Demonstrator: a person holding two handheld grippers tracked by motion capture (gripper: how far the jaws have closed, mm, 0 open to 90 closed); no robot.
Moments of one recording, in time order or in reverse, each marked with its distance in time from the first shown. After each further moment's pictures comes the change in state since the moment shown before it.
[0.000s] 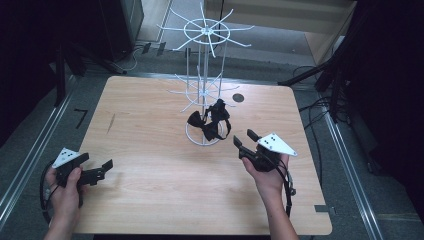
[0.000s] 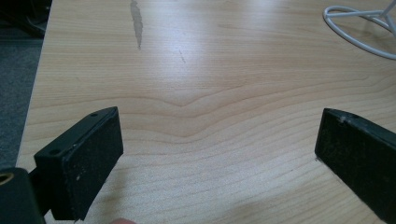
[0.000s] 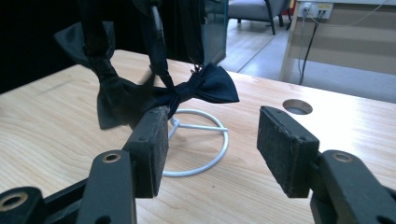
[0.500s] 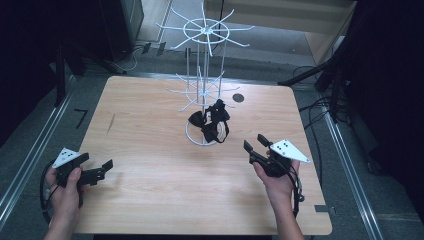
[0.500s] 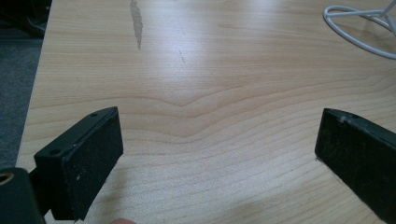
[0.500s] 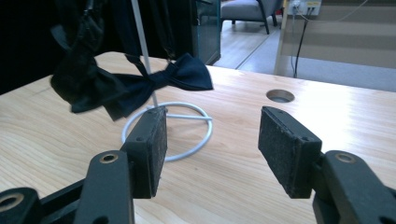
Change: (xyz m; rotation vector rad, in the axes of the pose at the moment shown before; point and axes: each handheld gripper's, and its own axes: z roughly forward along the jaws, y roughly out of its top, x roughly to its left) left arm 0.000 0.000 0.000 0.001 -0.001 0.001; right arm -0.021 -0.014 -0.021 0.003 -0.028 0.031
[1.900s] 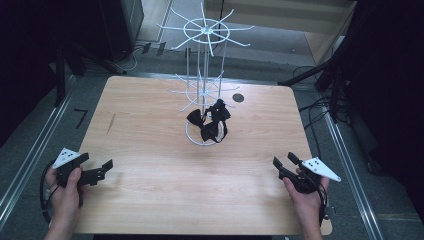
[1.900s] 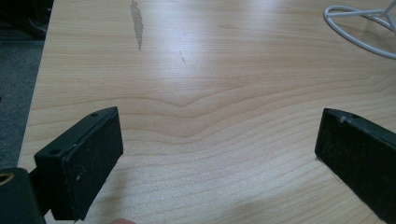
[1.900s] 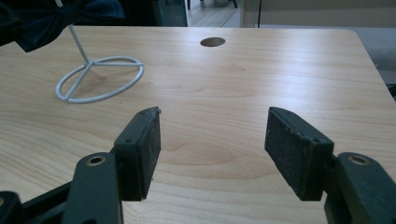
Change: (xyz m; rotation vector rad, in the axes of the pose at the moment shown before) left arm 0.000 0.000 0.000 -0.001 0.005 0.007; right arm -0.070 -0.054 -0.052 0.066 -0.111 0.081
